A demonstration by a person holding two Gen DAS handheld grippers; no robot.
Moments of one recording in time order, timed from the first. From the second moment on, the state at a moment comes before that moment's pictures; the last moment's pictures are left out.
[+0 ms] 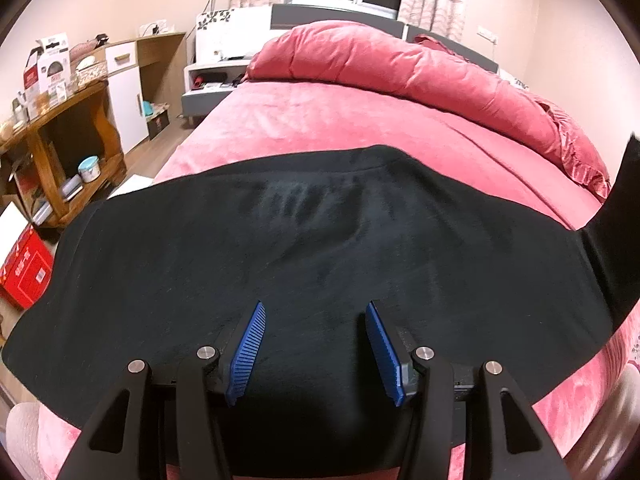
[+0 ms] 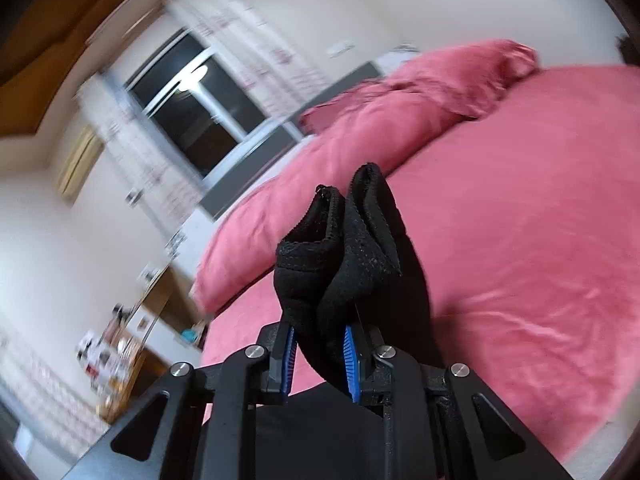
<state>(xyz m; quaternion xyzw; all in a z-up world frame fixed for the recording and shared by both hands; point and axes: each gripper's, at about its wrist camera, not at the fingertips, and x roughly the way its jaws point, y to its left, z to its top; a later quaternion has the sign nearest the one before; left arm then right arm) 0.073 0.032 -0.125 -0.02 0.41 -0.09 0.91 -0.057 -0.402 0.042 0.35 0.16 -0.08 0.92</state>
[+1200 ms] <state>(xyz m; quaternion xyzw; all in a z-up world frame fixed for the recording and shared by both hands) 0.078 0.036 -0.131 -0.03 0.41 -0.10 0.90 0.057 -0.167 -0.103 0.09 0.44 0.14 0.89</state>
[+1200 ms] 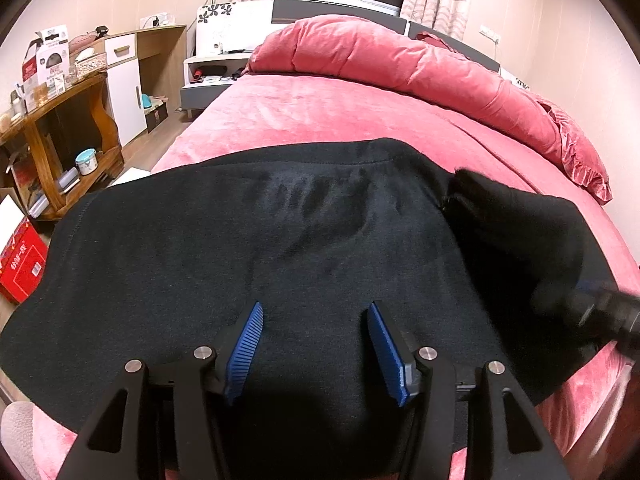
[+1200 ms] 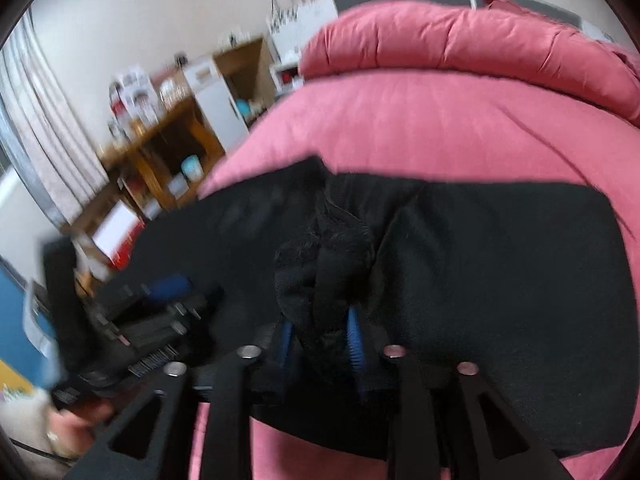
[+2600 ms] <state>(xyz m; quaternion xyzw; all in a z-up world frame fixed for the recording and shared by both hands) 0.098 -0.051 -0.131 -0.10 0.47 -0.25 0.84 -0.018 -0.370 -0.145 0.27 0.42 -0.14 0.85</state>
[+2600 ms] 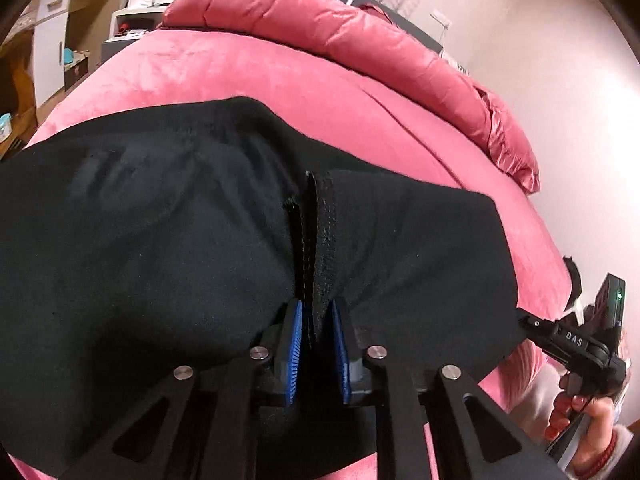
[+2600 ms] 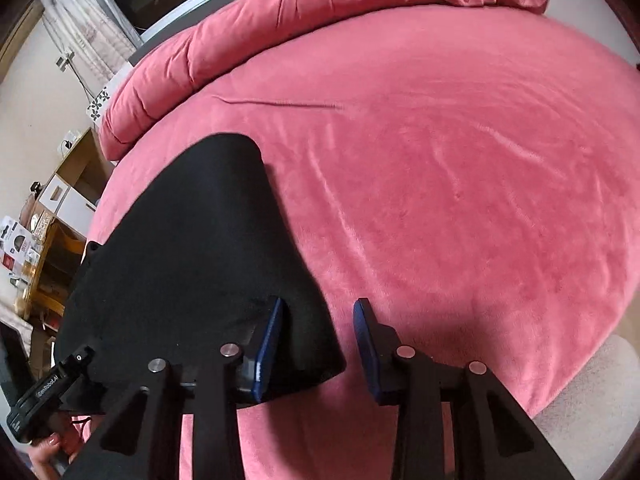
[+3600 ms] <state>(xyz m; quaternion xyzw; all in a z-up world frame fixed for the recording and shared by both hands) 0.063 0.071 -0.097 -0.18 0.40 -0.12 0.89 0.025 -0.256 -0.128 0.05 0.32 0.02 0.95</state>
